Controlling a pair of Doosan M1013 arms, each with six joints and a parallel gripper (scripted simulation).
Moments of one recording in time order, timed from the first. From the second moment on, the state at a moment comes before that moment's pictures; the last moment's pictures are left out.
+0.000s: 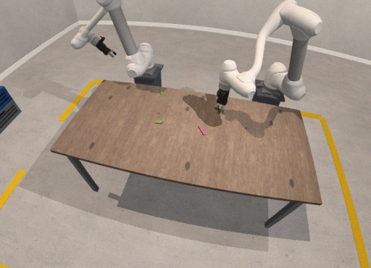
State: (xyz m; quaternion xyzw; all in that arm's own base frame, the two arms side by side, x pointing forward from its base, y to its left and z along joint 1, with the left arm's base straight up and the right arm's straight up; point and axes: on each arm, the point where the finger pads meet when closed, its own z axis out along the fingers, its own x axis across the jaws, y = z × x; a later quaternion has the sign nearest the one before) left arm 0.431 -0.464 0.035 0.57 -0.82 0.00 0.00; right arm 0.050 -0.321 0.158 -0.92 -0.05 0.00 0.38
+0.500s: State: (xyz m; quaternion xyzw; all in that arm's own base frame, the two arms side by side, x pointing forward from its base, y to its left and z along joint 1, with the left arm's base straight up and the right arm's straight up) left arm 0.431 -0.464 0.029 0.57 -0.82 0.00 0.00; right arm 0.050 -0.321 0.158 -0.92 -0.05 0.00 0.38
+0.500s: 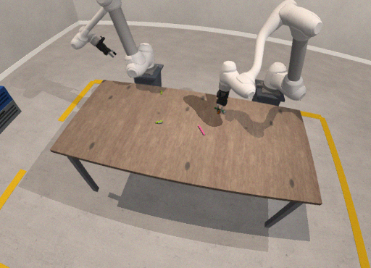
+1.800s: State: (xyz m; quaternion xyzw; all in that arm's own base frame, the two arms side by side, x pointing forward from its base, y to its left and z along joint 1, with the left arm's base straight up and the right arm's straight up) left arm 0.431 -0.464 0.020 0.57 -0.82 0.00 0.00; right arm 0.050 -0.321 0.158 -0.92 -0.05 0.00 0.38
